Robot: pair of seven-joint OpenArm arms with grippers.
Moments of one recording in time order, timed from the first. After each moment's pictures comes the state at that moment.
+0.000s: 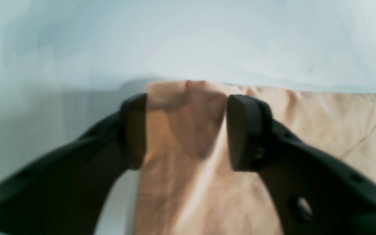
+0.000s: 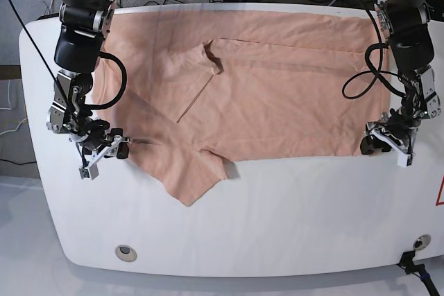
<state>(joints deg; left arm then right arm) -22.7 -24.4 -18.2 38.5 -18.9 -36.7 25.5 23.0 16.6 16.8 50.6 18.3 31.0 -38.7</state>
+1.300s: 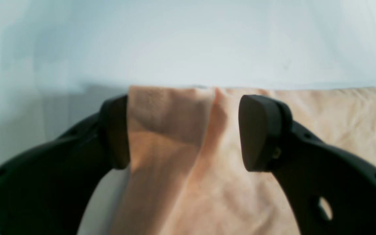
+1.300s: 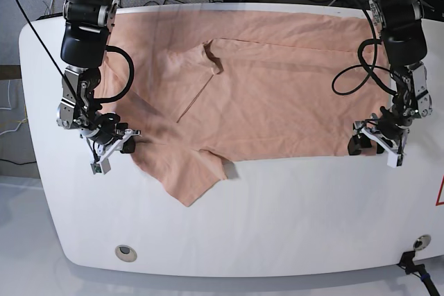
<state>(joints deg) -19.7 -22.1 -15.5 43.6 -19.7 -36.5 24.3 21.1 15.5 13.2 50.4 19.2 31.2 -37.0</state>
